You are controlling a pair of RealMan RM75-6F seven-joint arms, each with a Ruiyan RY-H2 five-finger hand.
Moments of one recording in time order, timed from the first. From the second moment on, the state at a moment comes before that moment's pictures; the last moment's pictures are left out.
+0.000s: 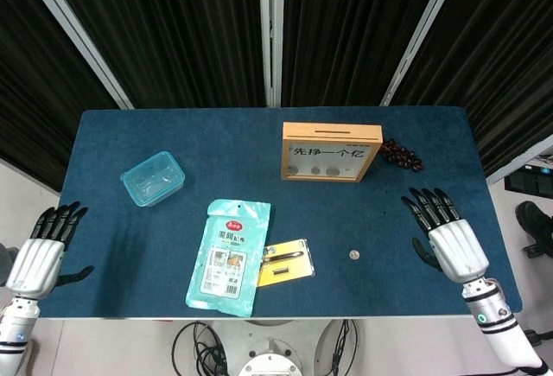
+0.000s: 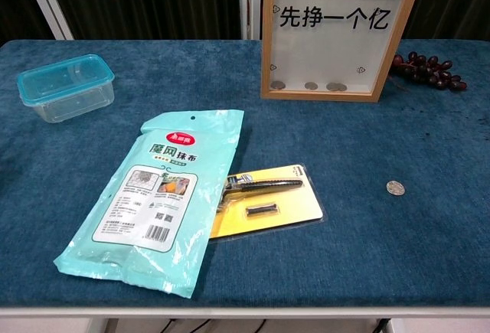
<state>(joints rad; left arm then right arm) -0.15 -1.17 0.00 -1.48 1.58 1.47 -0.05 0.32 -1.21 -0.07 -1.55 -1.61 1.49 -0.09</state>
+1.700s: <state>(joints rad) -0.14 -1.20 0.00 -1.43 1.57 1.46 -0.09 0.34 -1.60 -0.06 -1.20 -1.64 1.26 -0.01</state>
